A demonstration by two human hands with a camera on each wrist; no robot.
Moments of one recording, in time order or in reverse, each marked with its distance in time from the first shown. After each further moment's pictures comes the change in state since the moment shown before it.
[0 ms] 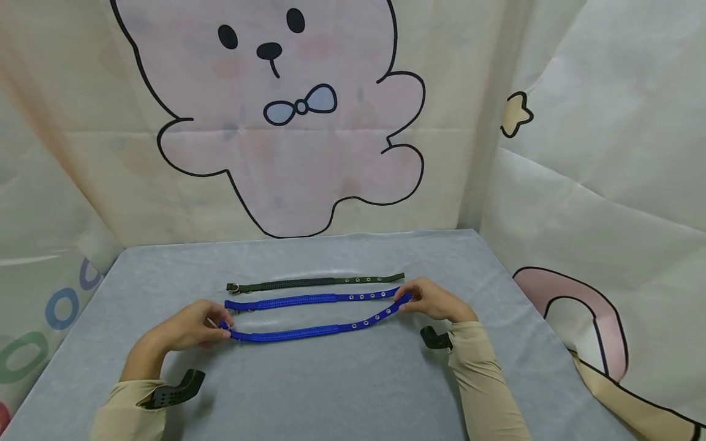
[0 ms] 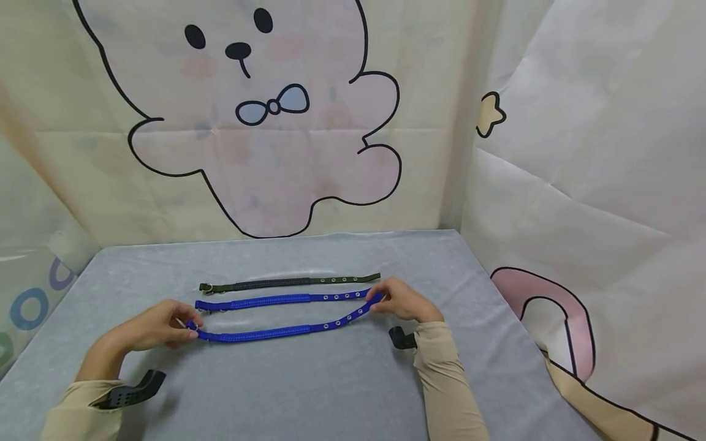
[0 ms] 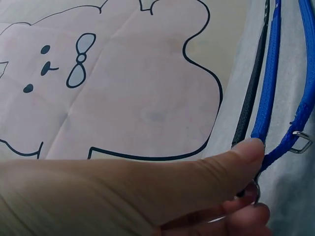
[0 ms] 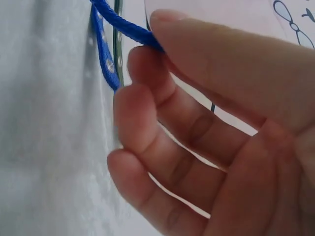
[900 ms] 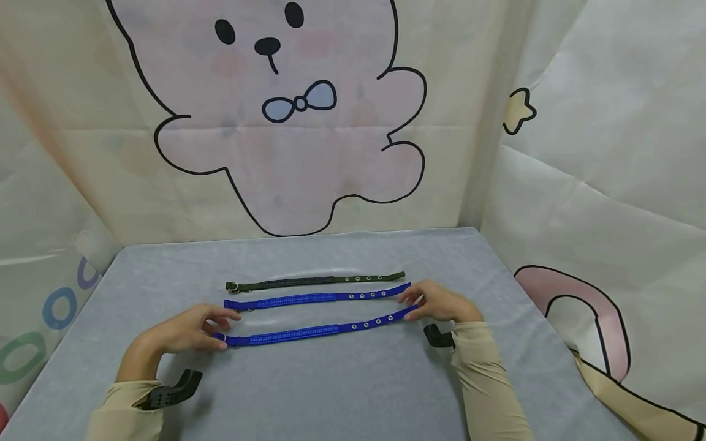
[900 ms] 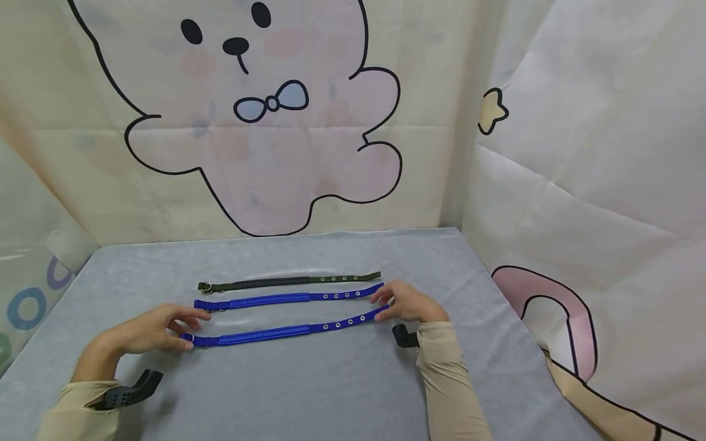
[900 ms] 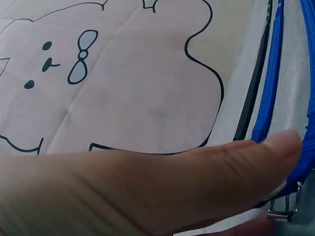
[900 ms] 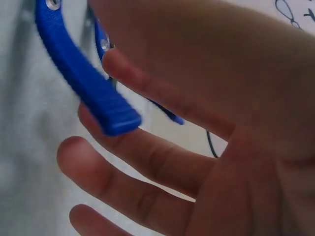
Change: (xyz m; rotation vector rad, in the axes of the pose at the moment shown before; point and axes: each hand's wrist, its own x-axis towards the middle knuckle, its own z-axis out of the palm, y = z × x) left_hand -0.001 -0.001 -0.005 0.005 -0.117 0.019; right_hand -0.006 -0.003 -0.003 -0.104 -0.035 0.094
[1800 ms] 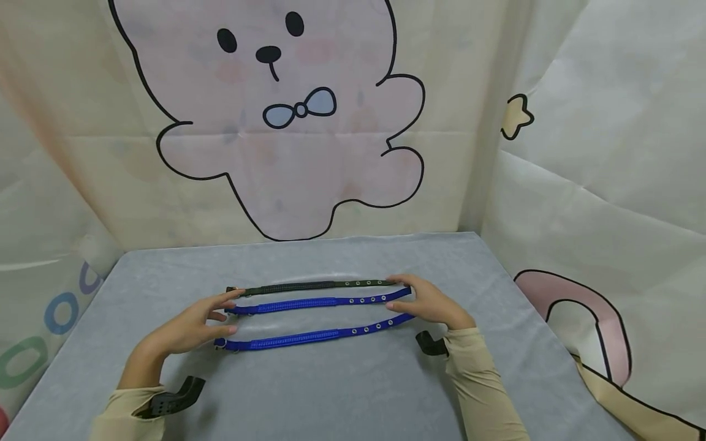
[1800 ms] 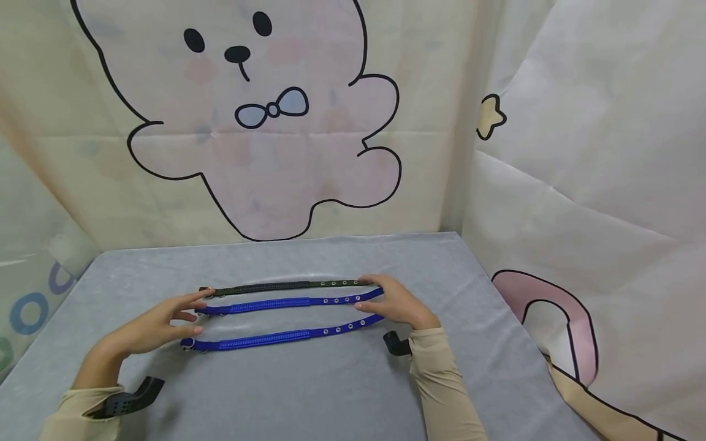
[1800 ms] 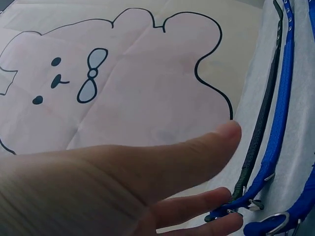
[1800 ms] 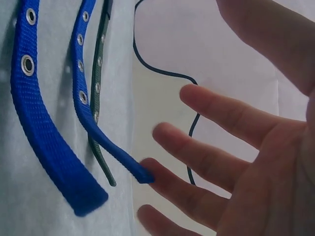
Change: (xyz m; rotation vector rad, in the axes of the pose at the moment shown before) left_hand -0.001 0.019 0.004 0.052 0.189 0.106; right_hand 0.001 -0.027 0.009 0.012 0.209 -0.062
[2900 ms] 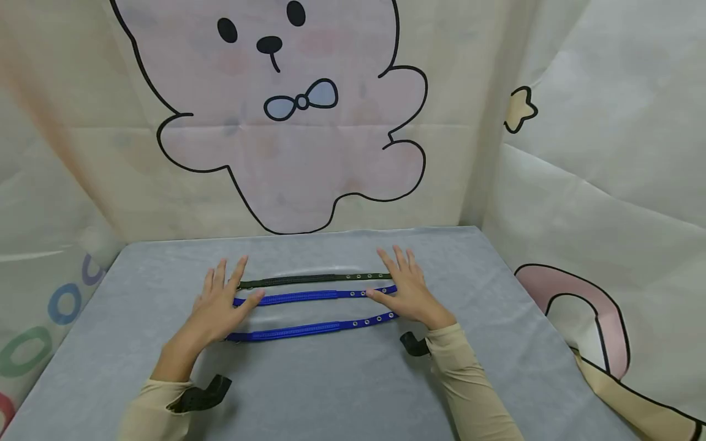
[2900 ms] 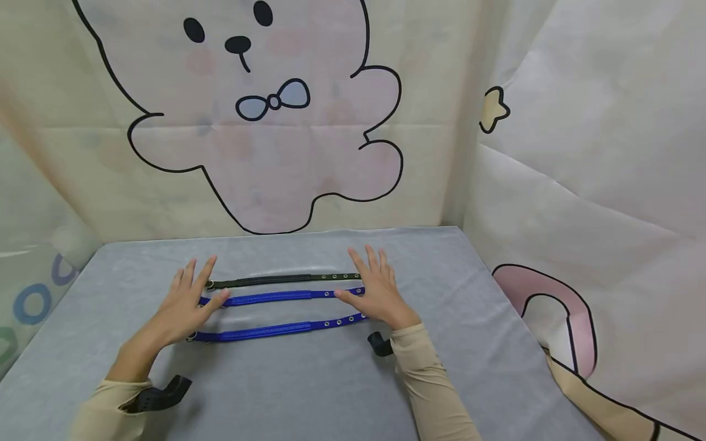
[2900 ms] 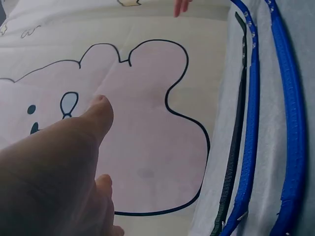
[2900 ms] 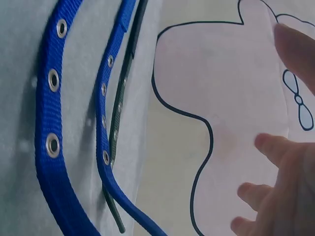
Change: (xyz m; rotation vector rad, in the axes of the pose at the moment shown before) left_hand 0.019 0.034 0.034 0.281 0.296 -0.227; right_hand 0.015 -0.022 0.032 -0.207 0.172 0.021
